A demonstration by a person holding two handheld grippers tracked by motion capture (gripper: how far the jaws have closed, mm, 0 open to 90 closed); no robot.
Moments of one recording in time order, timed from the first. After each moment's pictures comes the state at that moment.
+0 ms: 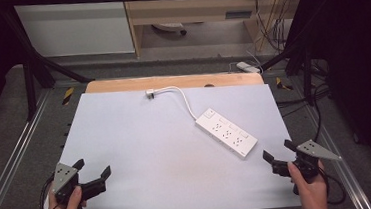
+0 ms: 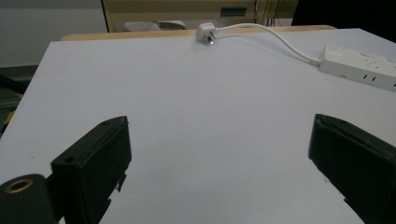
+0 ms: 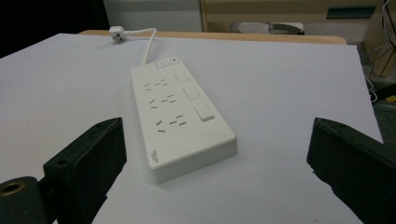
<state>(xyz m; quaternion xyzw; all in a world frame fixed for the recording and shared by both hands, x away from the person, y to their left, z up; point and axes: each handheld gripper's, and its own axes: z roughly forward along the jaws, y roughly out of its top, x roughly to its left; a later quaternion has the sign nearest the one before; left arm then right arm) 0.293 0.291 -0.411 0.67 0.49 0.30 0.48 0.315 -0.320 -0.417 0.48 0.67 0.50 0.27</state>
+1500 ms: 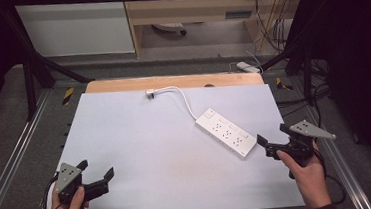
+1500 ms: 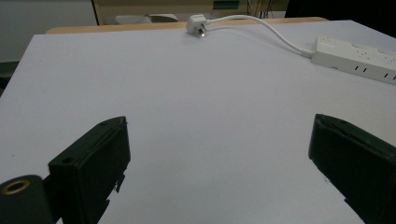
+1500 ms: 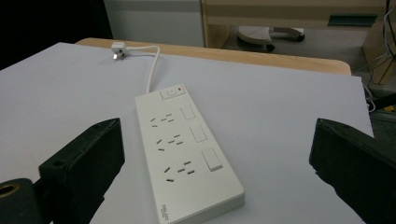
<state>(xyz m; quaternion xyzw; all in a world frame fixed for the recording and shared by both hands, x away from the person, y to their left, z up) 0.293 0.287 -0.415 0.68 0.48 0.28 0.47 0.346 -0.300 -0.371 0.48 0.68 0.49 0.27</state>
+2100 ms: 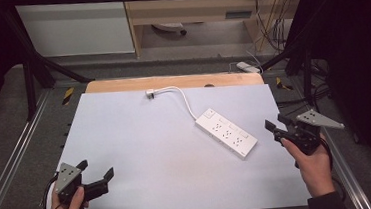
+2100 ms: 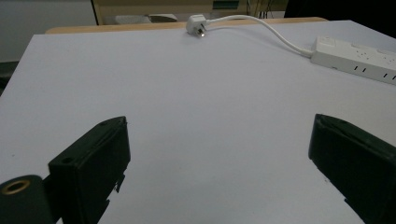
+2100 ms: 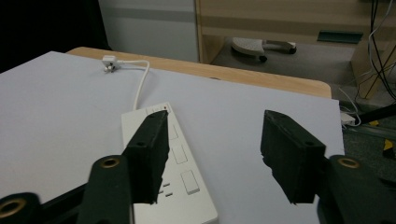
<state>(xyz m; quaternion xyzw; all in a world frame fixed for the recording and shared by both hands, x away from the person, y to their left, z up) 0.293 0.287 -0.415 0.68 0.48 0.28 0.47 0.360 -0.315 -0.349 0.47 0.68 0.49 0.29</state>
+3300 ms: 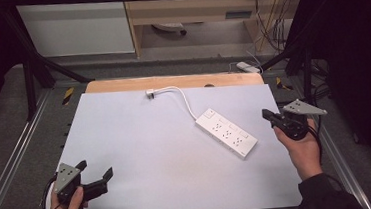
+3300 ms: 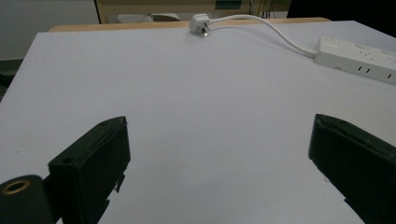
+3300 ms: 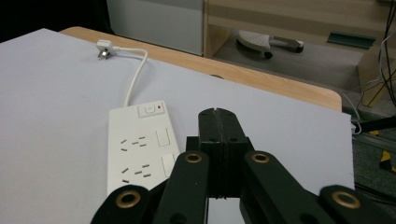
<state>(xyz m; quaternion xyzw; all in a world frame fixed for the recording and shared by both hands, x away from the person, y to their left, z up) 0.294 0.289 -0.416 0.68 0.49 0.28 0.47 0.398 -0.302 -0.352 0.44 0.71 0.47 0.29</state>
